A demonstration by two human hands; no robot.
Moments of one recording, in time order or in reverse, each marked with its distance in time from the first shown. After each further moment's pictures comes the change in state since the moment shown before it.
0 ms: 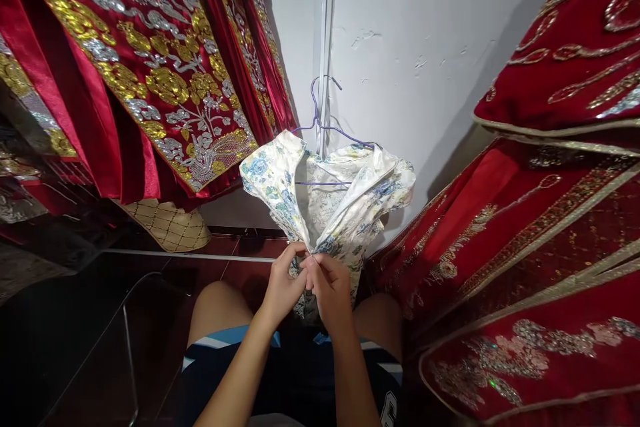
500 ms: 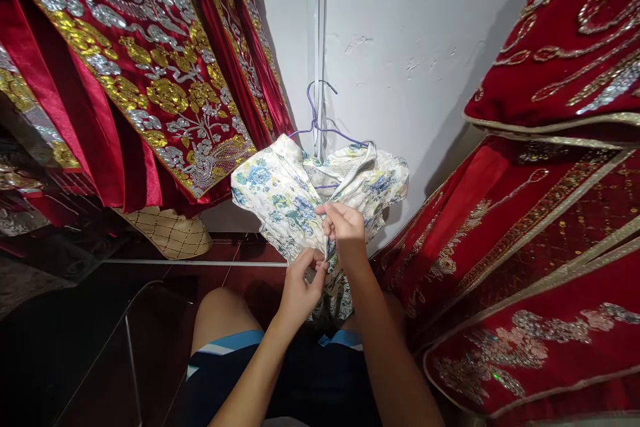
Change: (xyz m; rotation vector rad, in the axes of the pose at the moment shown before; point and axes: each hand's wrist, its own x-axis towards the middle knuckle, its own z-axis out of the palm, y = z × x) left_hand -0.003 0.003 0.023 0.054 -0.052 -0.041; right_hand 0.089 -0.047 -0.011 0.085 0.111 0.068
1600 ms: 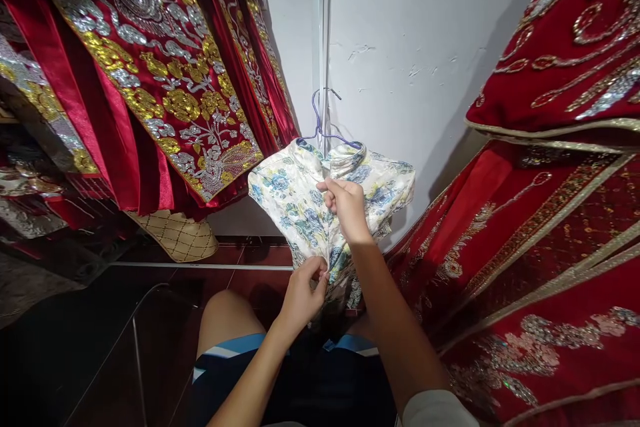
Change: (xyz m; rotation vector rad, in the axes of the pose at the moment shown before) left_hand -0.008 -0.010 -0.009 0.145 -0.145 -0.103; right_hand 0.043 -0.028 0.018 -0.017 -0.051 -0.088
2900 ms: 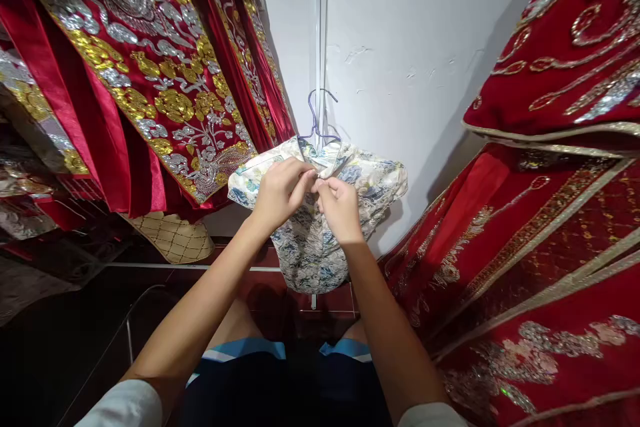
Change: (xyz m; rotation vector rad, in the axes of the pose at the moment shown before) left_hand 0.153 0.072 -0.102 0.424 0.279 0.671; right_hand -0.008 -0.006 0.007 -0.148 -0.039 -0.200
